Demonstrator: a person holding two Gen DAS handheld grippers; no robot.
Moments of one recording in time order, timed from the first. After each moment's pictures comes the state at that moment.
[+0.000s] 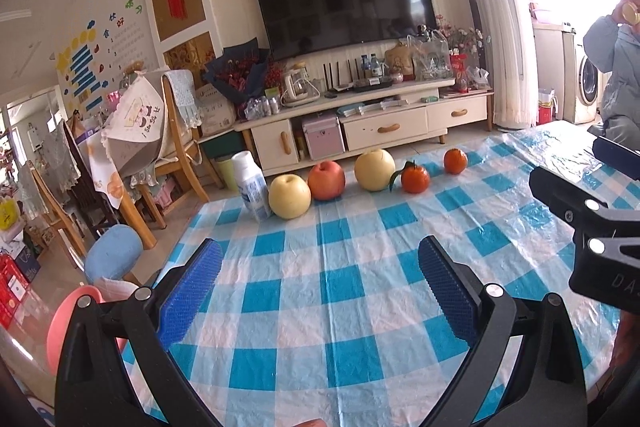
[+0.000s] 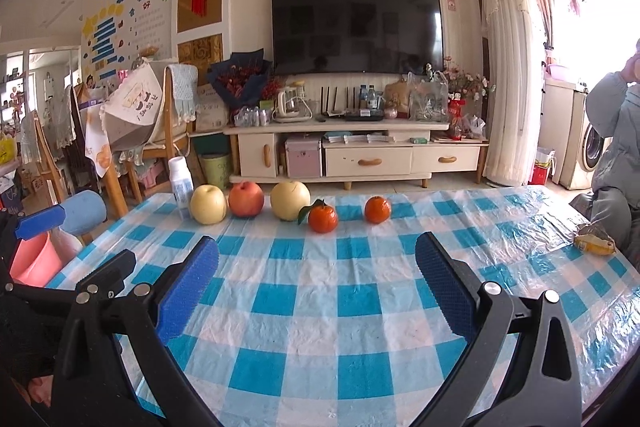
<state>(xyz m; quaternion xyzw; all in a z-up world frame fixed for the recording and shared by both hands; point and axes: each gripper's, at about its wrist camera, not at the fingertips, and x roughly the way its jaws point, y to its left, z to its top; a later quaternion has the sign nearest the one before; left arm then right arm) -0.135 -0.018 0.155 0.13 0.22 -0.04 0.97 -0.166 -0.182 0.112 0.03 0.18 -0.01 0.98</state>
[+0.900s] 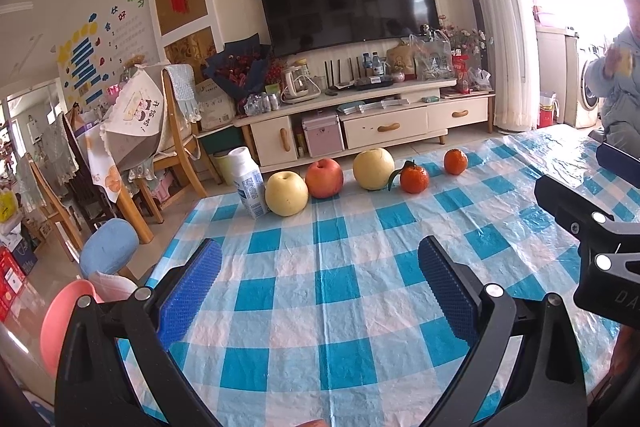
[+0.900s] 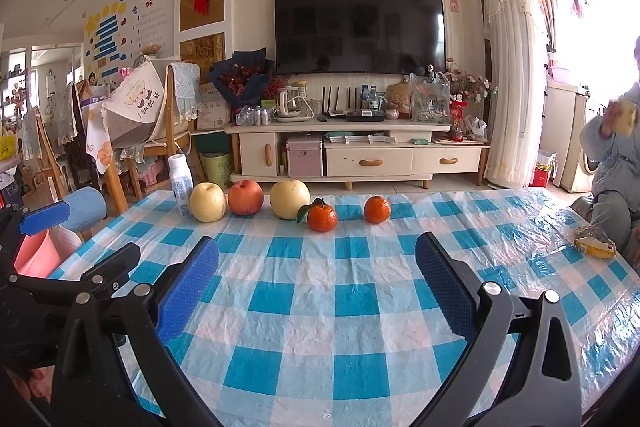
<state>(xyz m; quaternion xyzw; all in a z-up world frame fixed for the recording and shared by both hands) -0.130 -0.019 0.150 0.12 0.23 -0.04 0.97 -0.166 -0.184 0.108 0.02 0.18 -0.01 0.98</state>
